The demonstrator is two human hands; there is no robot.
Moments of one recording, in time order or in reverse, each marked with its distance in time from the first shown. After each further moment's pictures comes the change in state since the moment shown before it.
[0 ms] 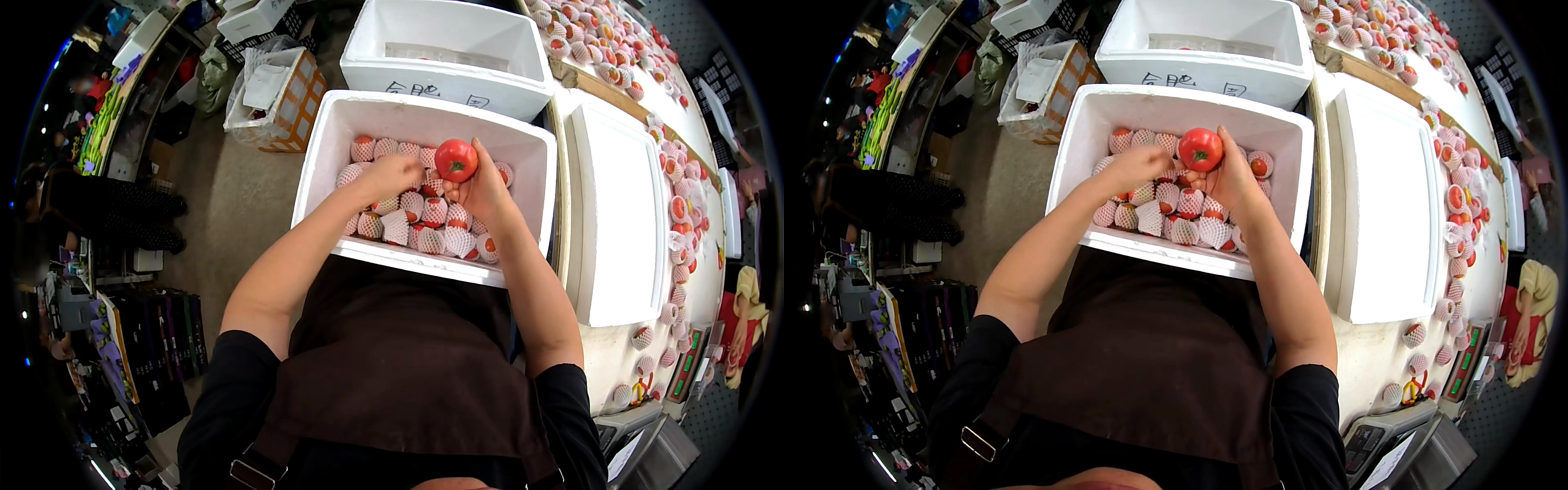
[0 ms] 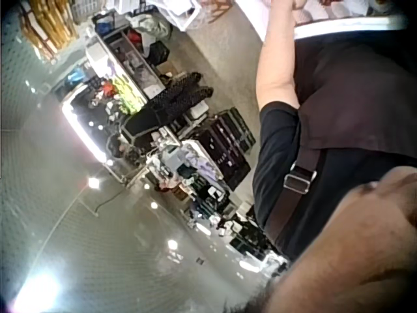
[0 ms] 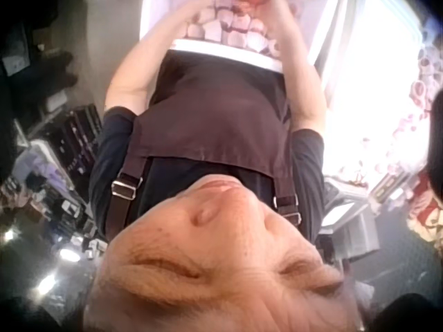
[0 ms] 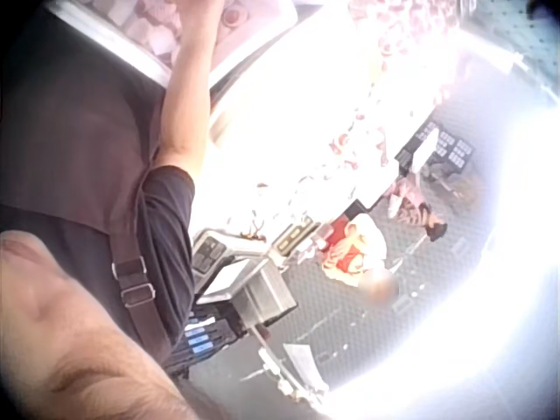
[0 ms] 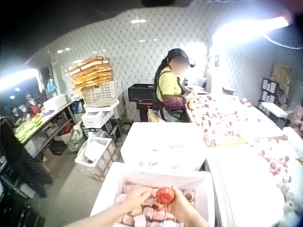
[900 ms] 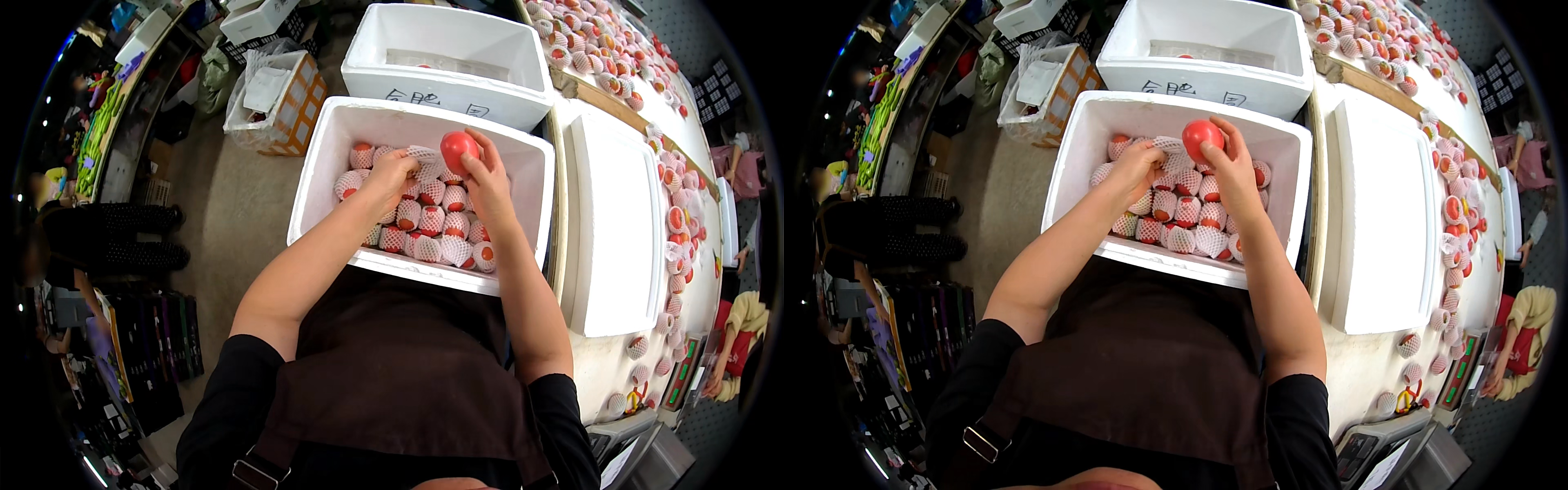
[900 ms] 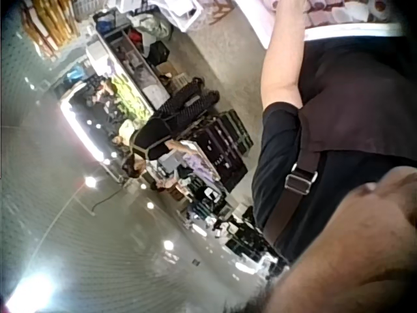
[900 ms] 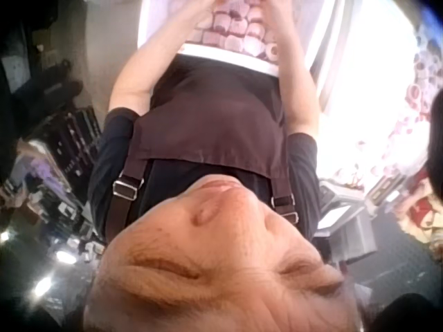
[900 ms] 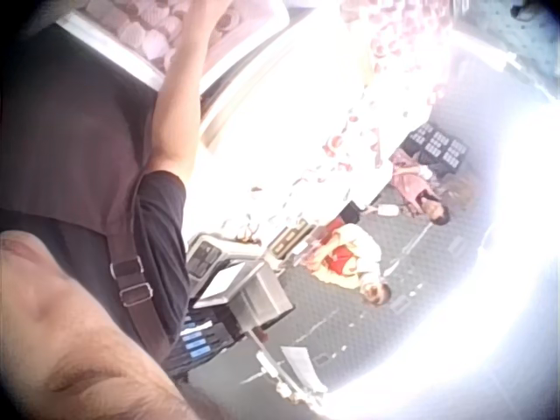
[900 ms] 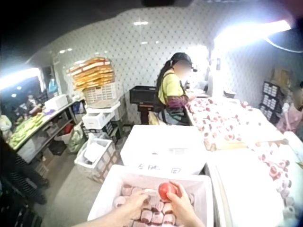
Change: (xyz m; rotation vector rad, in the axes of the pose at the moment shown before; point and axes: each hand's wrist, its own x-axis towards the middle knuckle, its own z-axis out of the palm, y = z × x) left_hand 0.013 0.038 0.010 -1.059 0.357 -0.355; right_hand -0.004 -0.007 0.015 -0.386 0.131 -0.611
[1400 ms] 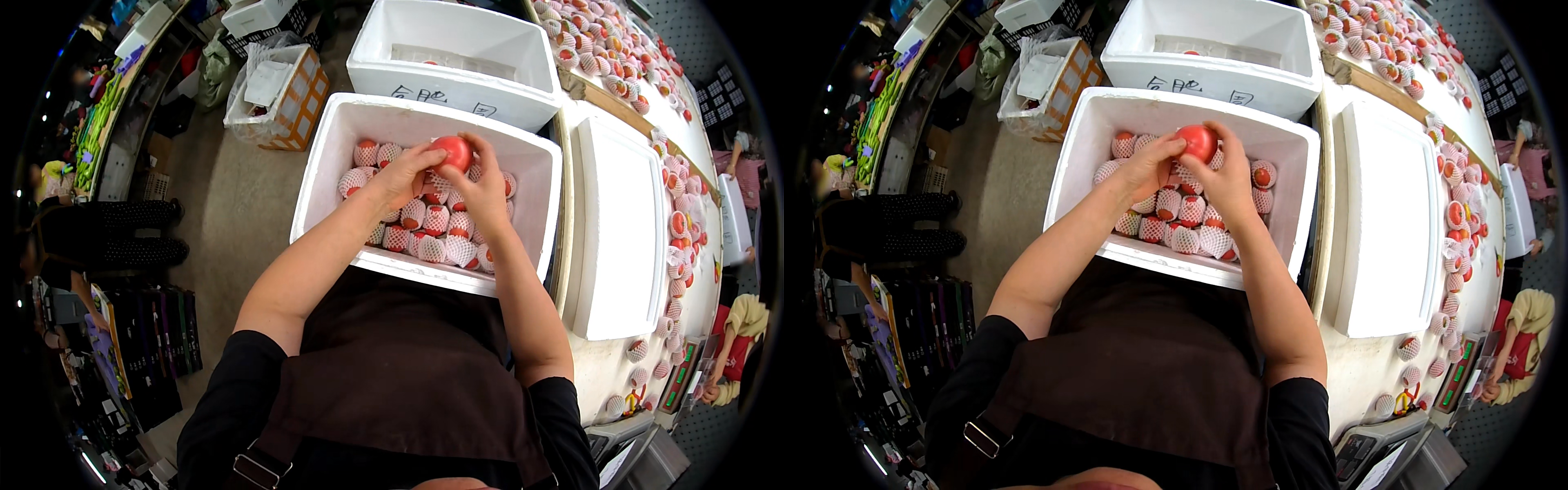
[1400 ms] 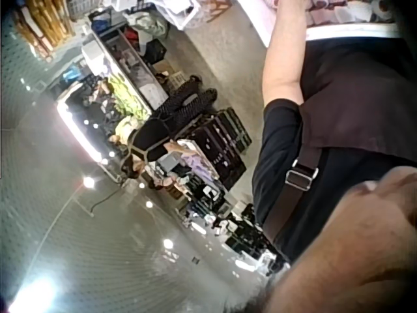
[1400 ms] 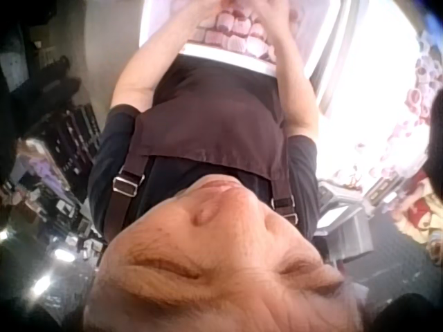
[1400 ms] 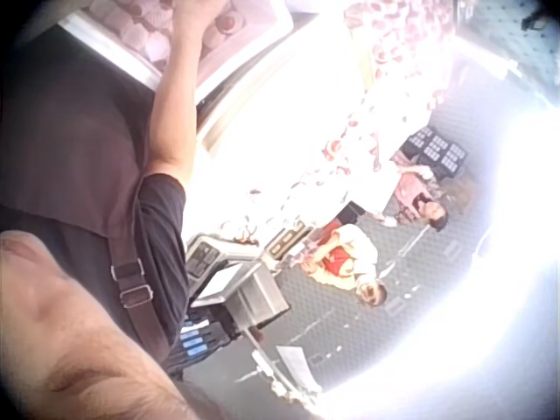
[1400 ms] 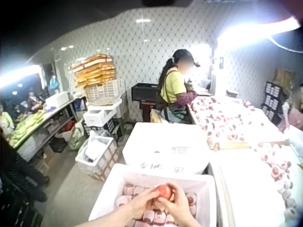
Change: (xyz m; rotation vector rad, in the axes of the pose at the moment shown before) left_hand -0.001 0.007 0.003 -0.049 -0.360 0.002; right_hand -0.003 0.013 0.010 -0.595 0.065 -0.290
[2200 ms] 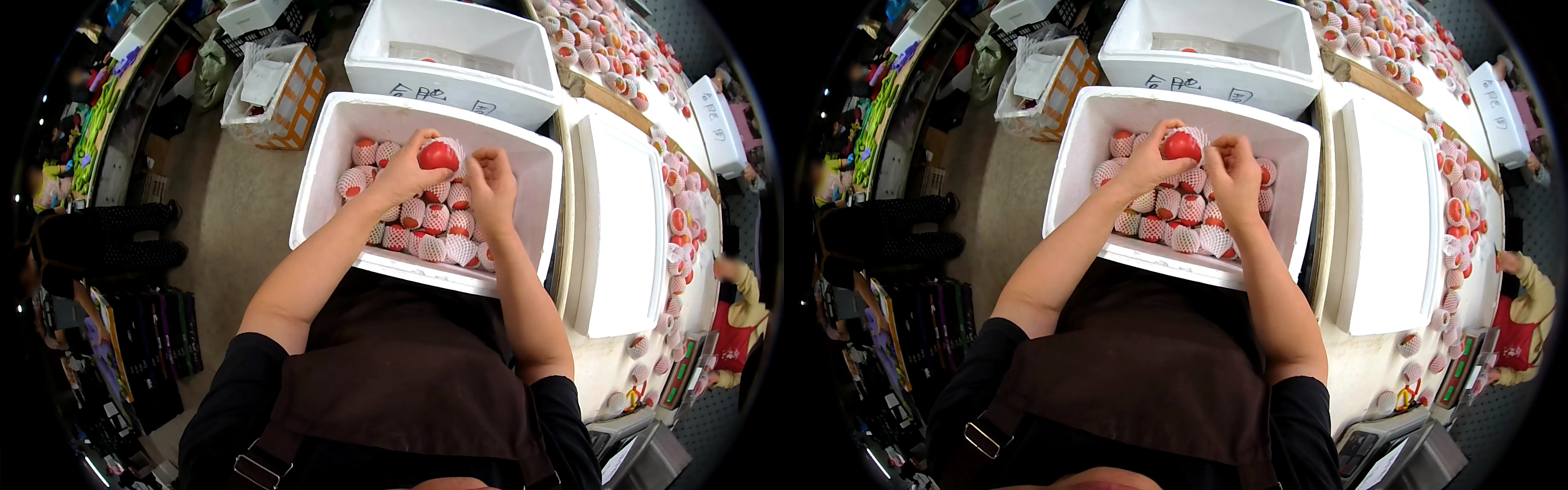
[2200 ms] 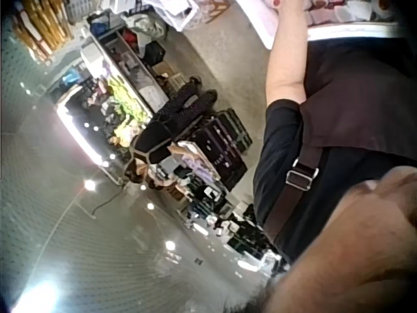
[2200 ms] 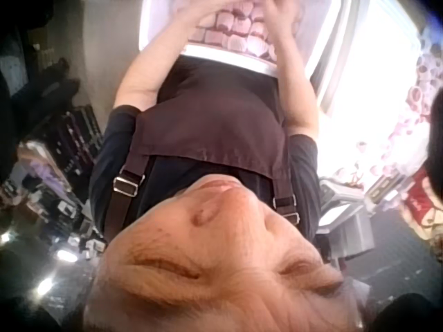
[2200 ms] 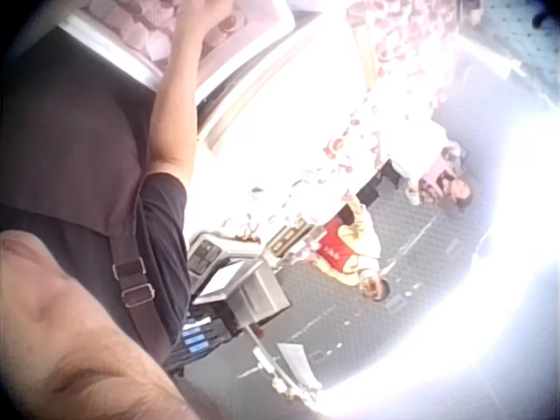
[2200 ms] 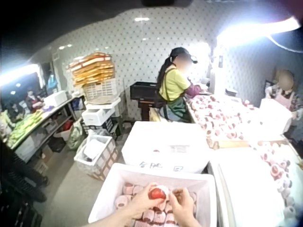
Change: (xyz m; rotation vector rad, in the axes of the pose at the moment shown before) left_hand 0.001 -0.003 -0.005 0.763 0.219 0.321; right_hand -0.009 -0.008 -0.004 0.186 0.071 0.178
